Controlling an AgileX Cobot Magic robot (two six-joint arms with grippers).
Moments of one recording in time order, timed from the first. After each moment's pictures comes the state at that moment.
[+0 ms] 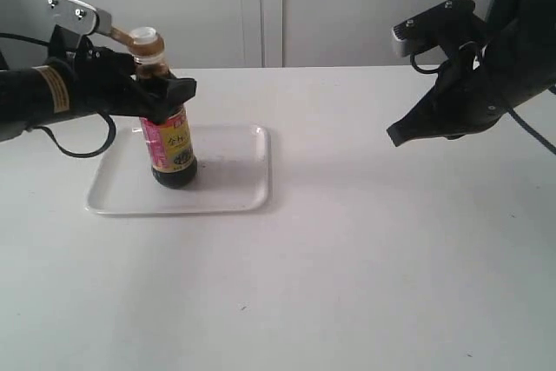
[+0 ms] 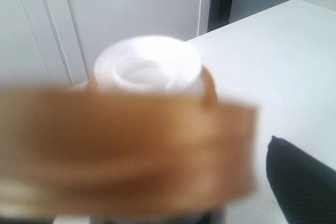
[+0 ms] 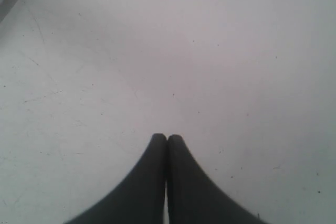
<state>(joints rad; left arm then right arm) -0.23 1.71 -0.94 0.88 -0.60 -0.65 0.26 1.57 -1.10 -0.03 0.59 -0.22</state>
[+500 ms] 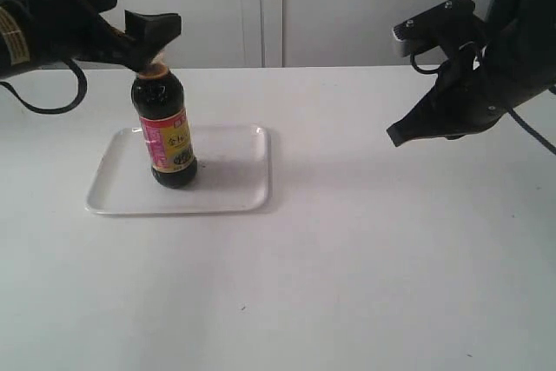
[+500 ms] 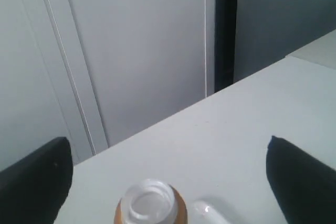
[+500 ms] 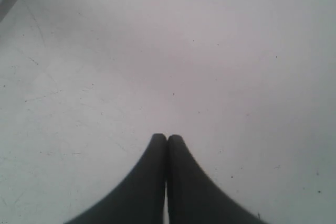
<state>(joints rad) -0.23 1.51 -0.94 0.90 -0.58 -0.67 0.26 1.57 -1.10 -0.03 0.59 -0.22</state>
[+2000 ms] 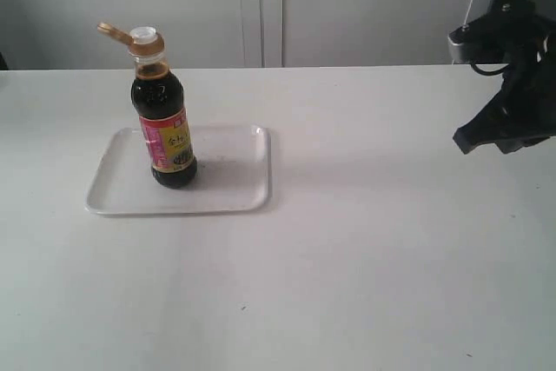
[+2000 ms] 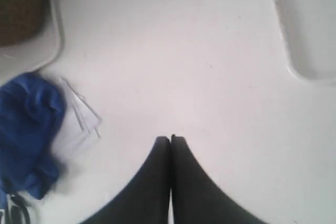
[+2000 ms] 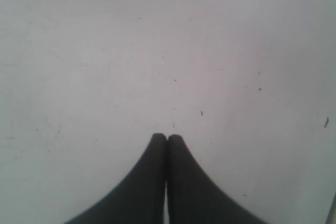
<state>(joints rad) -0.23 1.21 -0.94 0.46 0.82 -0.17 0.16 1.53 -1.15 -0.16 0.88 -0.18</state>
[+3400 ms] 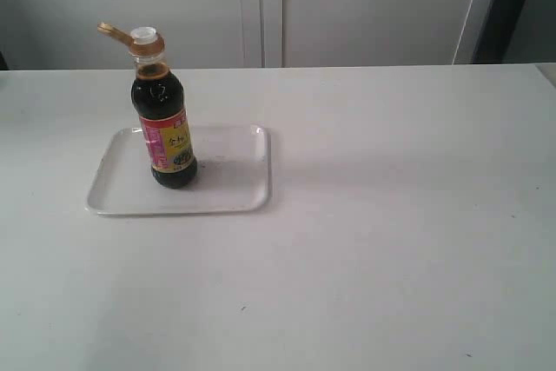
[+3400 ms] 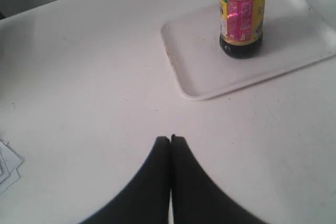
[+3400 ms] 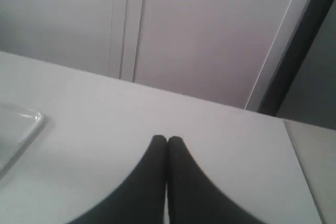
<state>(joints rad) -0.23 0.53 -0.48 0.08 0.56 0.13 0.16 0.60 -0.49 -0.09 0.14 -0.04</state>
